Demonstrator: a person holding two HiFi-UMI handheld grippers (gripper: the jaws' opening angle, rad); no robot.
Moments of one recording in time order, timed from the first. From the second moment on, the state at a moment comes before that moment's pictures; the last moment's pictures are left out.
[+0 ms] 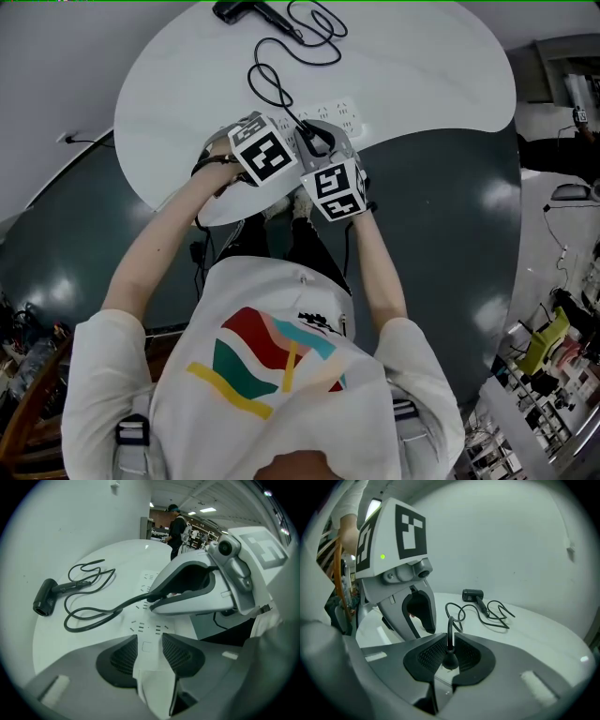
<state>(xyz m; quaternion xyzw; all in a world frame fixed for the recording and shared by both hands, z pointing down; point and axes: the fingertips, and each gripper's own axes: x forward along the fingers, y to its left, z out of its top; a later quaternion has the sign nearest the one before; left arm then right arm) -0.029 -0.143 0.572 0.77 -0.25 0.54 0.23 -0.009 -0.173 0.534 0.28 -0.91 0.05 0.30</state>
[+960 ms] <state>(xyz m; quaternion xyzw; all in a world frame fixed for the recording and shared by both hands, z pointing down) -0.018 -0.148 0.571 0.76 -0.23 0.56 0.23 0.001 -0.184 0.526 0.28 -0.91 0.16 0.24</state>
